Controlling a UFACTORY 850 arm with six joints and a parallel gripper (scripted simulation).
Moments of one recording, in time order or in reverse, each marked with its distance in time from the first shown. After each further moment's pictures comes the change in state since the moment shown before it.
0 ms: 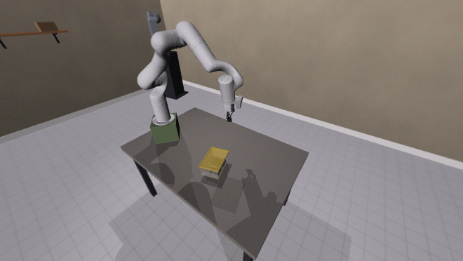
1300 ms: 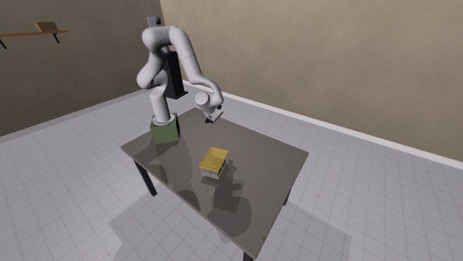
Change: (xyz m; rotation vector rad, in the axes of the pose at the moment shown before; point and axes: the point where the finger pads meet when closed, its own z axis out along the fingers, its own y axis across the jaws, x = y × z) arm -0.130 -0.020 0.064 0.325 -0.077 0.565
